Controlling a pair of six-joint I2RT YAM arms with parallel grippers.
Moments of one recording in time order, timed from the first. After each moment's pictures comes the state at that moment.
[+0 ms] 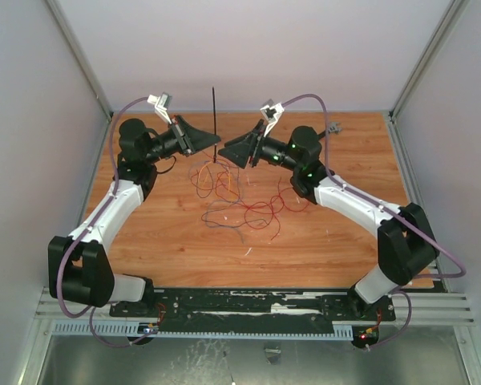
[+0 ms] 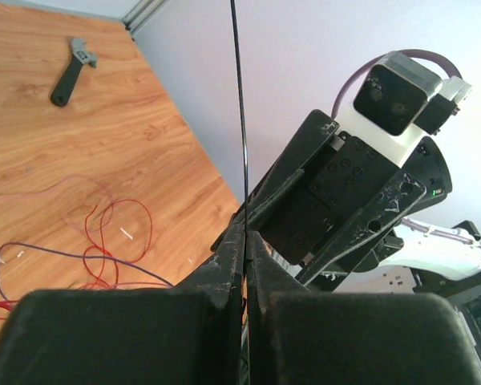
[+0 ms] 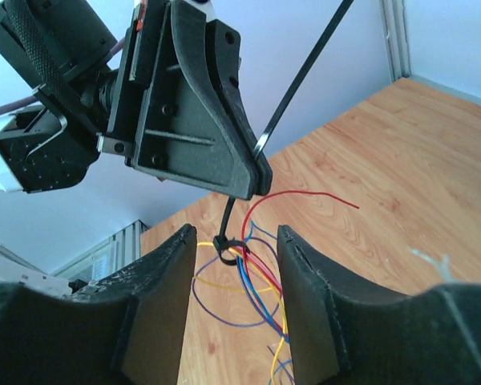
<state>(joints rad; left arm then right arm) -0.17 1.34 1.00 0.43 0.84 -0.95 0.63 1.56 1.13 0.60 -0.57 0.53</state>
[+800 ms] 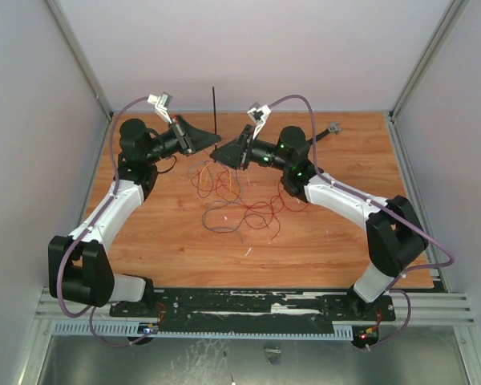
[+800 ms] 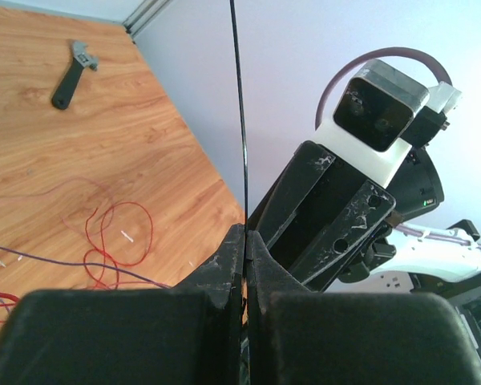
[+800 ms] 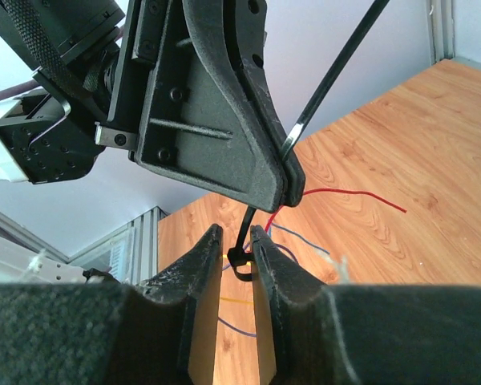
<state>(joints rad) -0.17 1.34 1.00 0.44 0.83 -0.95 0.67 1.66 1.19 0.63 -0.62 0.56</state>
